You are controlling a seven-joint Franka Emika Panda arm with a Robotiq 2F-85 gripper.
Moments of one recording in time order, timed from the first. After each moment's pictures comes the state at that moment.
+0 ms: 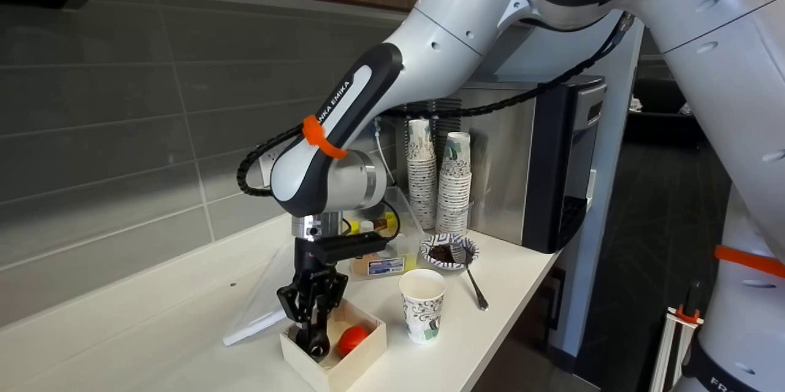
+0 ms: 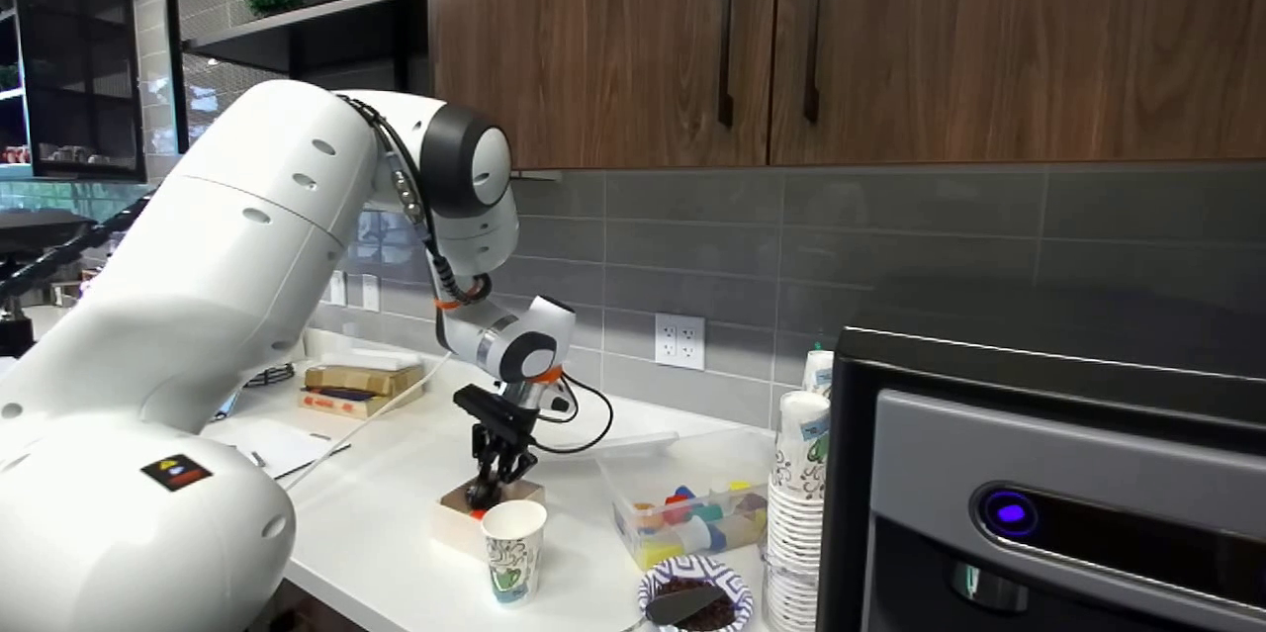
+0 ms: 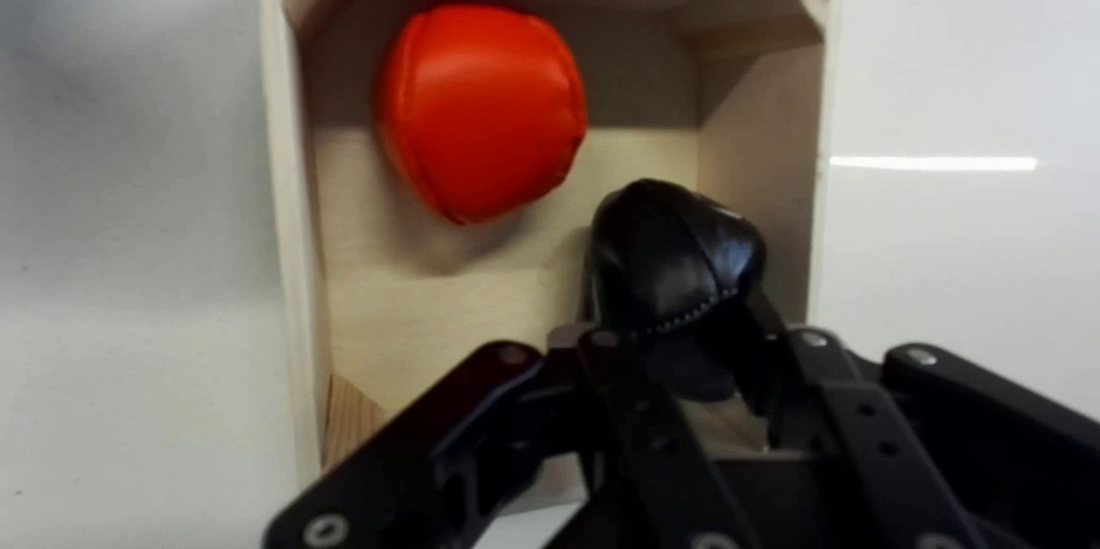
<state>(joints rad) 0.16 0.53 0.23 -1.99 0.32 2.41 0.00</state>
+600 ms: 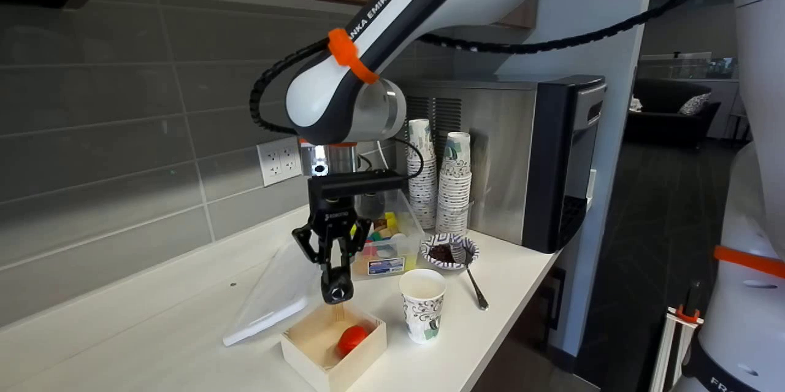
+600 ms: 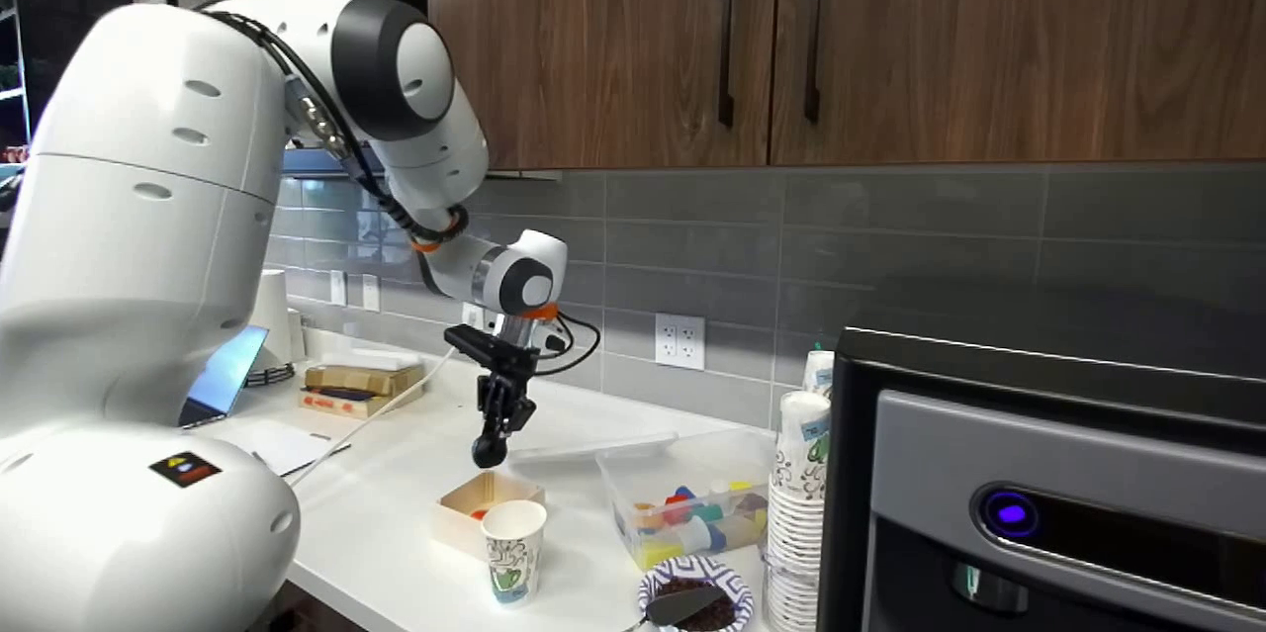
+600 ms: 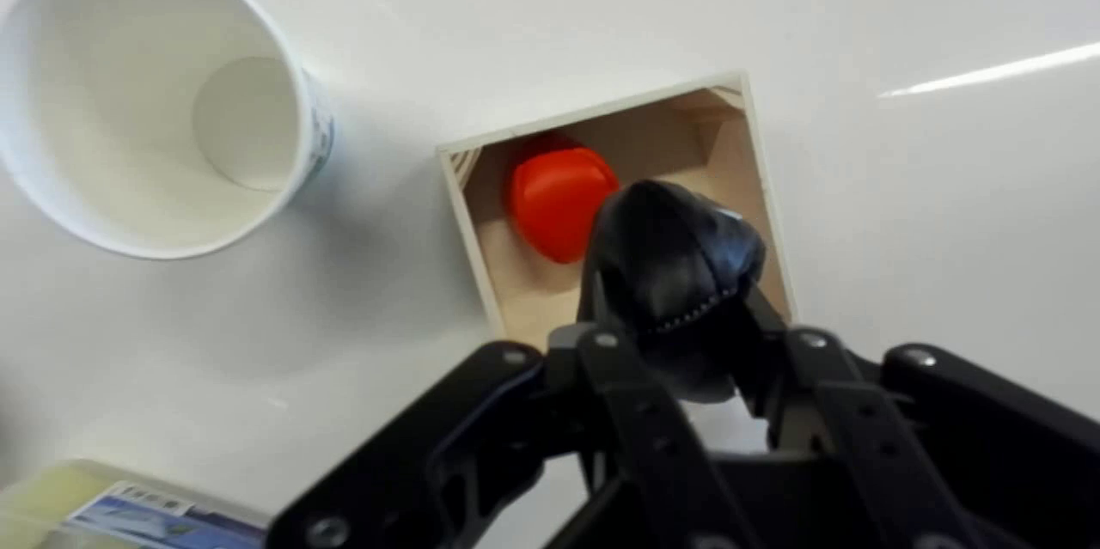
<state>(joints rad) 0.20 0.23 0.15 -2.11 0.21 2.22 0.37</state>
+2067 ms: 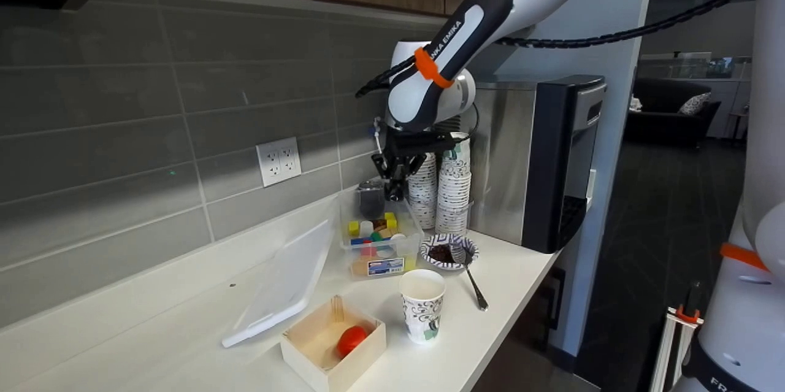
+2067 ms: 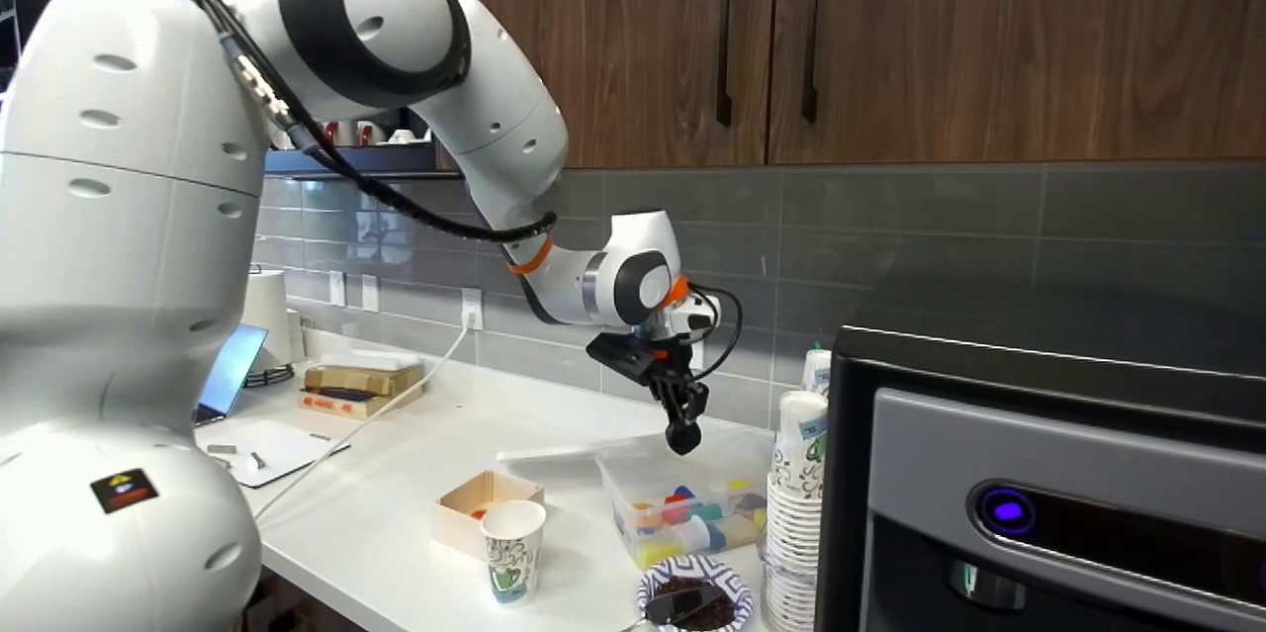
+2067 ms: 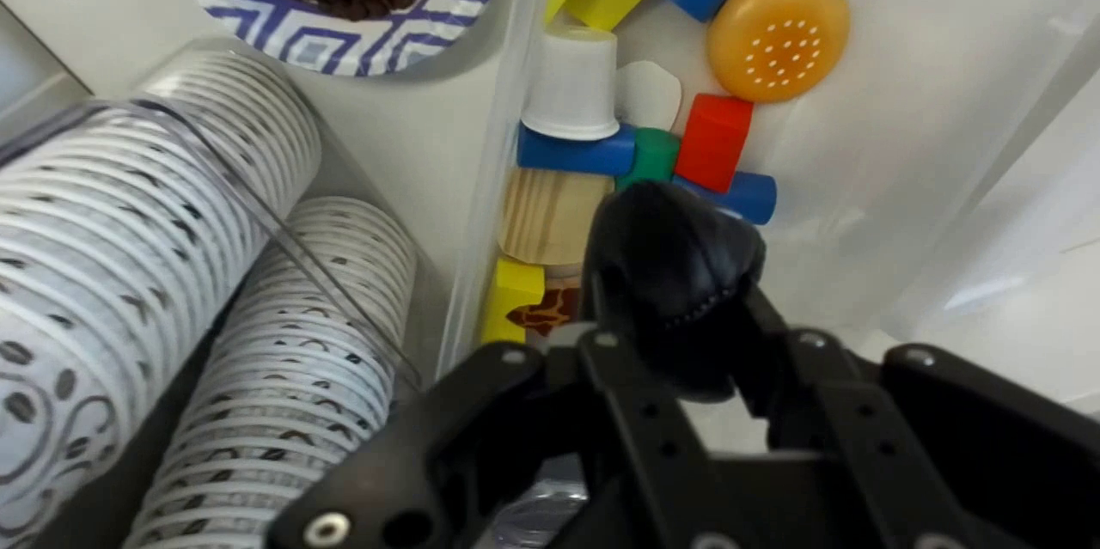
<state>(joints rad) -0.04 0.17 -0.03 -2.18 -0.12 2.66 0.40</state>
